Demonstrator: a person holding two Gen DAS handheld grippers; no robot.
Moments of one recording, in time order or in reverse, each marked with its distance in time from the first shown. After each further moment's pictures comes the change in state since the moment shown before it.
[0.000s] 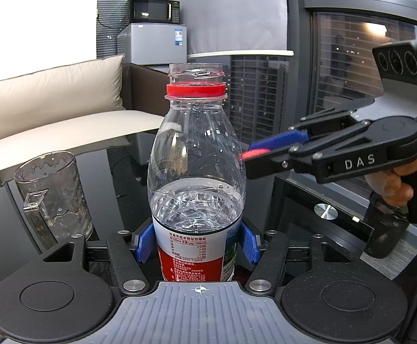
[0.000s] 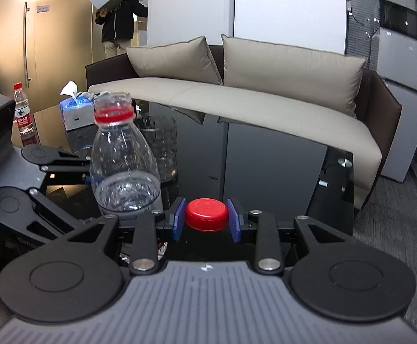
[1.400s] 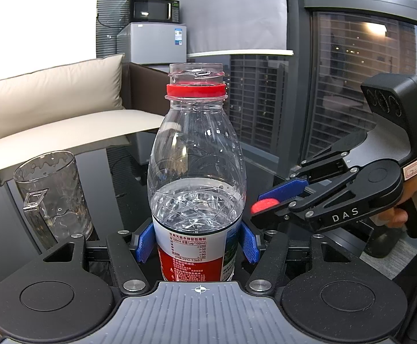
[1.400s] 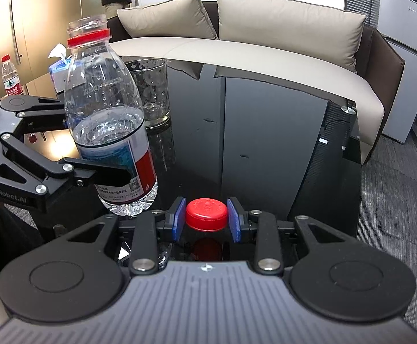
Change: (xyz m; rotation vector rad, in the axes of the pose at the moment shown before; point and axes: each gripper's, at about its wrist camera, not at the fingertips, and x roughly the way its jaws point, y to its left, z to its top) left arm -0.001 -0.003 0.002 0.000 0.003 0.000; right arm 0.029 -0.007 -0.028 0.033 0.180 -0.001
